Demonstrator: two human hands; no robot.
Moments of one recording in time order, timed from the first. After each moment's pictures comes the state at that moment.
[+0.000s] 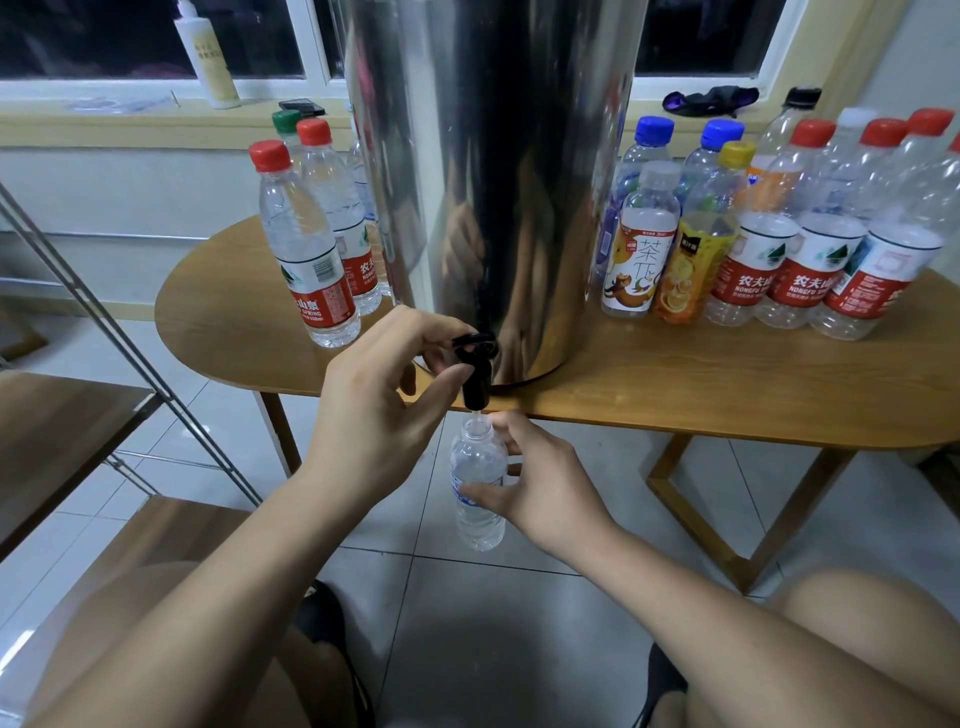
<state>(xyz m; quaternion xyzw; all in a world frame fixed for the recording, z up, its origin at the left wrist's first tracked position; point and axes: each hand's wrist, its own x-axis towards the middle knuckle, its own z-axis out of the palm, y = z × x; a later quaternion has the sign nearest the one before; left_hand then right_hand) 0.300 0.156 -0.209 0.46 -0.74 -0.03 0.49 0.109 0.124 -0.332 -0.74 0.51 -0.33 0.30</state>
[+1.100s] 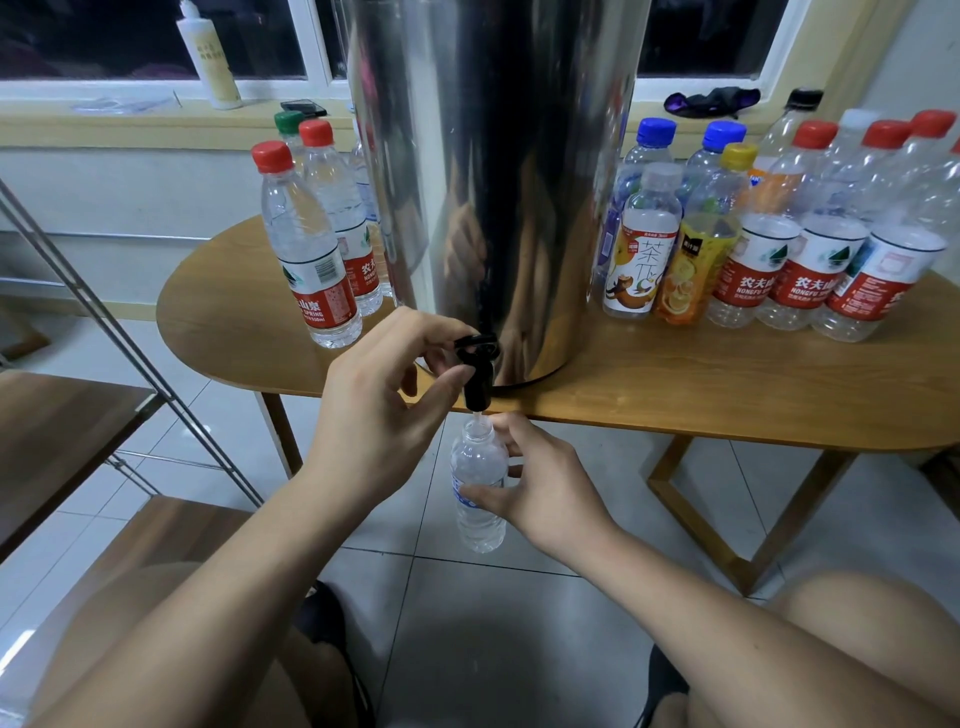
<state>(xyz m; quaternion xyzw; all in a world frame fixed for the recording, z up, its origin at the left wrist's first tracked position) 0.301 0.157 -0.209 0.46 -0.74 -0.03 0.49 0.110 0.125 -0.333 -0.74 0.51 -0.33 0.30</state>
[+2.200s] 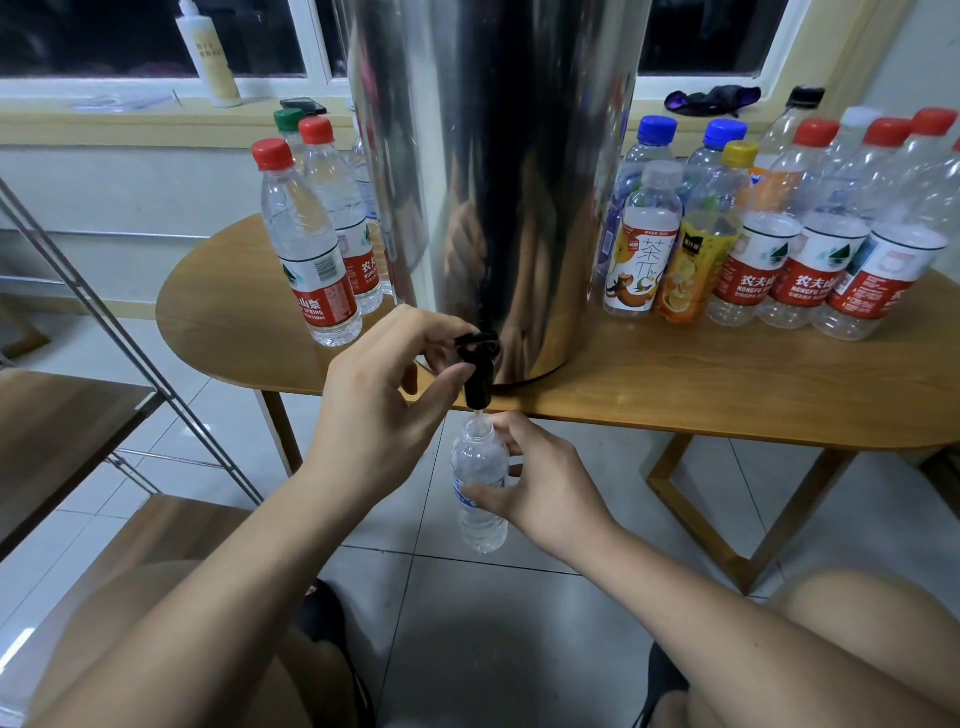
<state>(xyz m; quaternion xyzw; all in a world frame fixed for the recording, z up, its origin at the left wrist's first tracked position) 0.301 0.156 -0.209 0.46 -0.74 -0.04 0.49 0.109 0.126 -0.332 -0.74 0.51 -0.33 0.30</state>
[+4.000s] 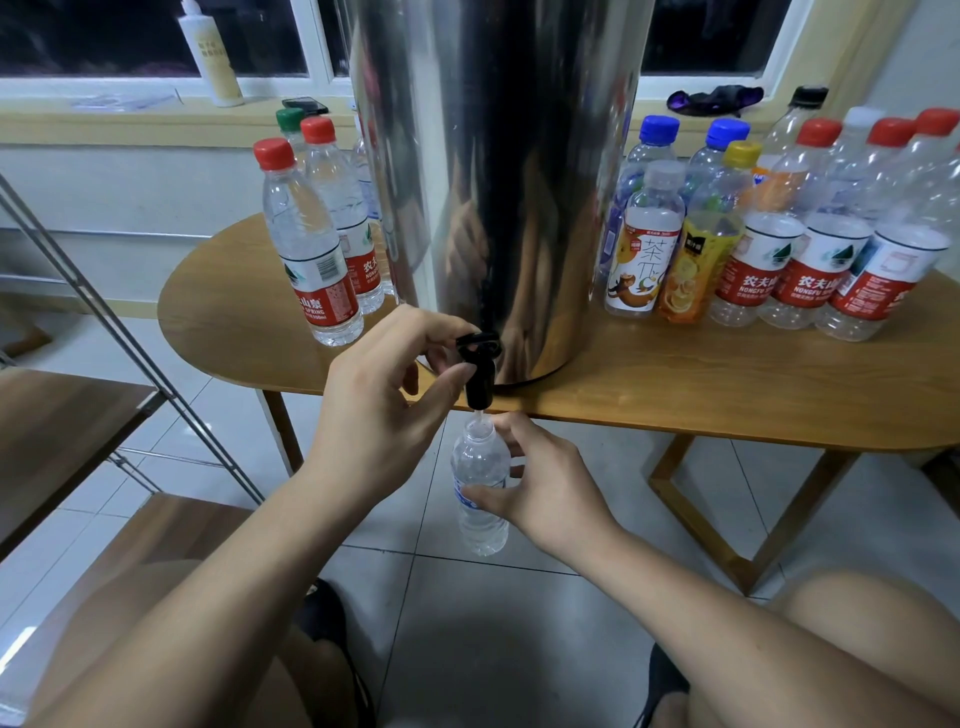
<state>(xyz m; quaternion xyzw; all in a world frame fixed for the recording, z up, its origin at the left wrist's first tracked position) 0.301 0.156 -0.209 0.46 -0.74 -0.03 0.49 0.108 0.127 -0.331 -0.74 0.51 -0.33 0.30</state>
